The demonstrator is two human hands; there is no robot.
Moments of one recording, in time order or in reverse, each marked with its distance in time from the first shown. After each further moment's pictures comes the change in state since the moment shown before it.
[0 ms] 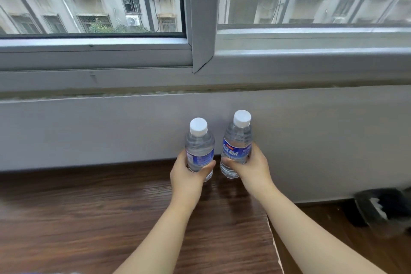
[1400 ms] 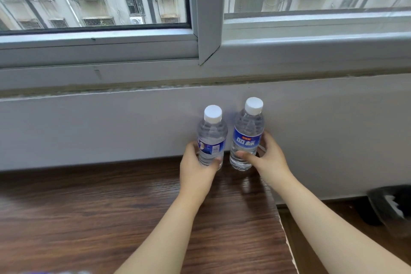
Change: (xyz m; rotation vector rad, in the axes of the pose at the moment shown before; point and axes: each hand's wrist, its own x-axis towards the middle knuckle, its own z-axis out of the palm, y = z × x) left_hand 0.009 0.002 0.000 0.144 -0.066 0.033; right_hand 0.011 0.008 -0.014 0.006 -0.081 -0.031
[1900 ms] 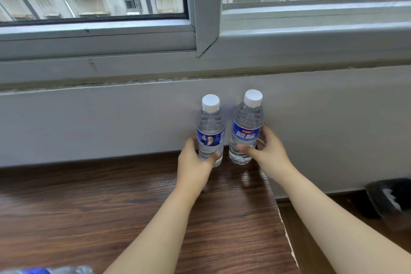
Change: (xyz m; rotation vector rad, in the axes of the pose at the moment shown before) left_hand 0.005 -0.003 -0.003 0.030 -0.065 0.014; right_hand 0.003 -0.002 -0.004 -0.028 -0.040 0.003
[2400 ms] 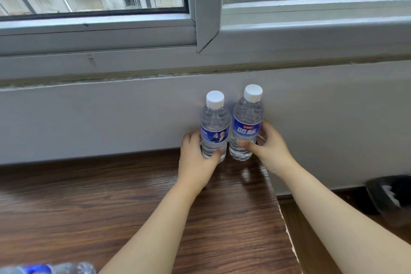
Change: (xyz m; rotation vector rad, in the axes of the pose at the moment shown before) left_hand 0.005 -0.005 0.001 0.206 -0.010 0.160; right_hand 0.004 0.001 -0.002 0.007 -0.032 -0.016
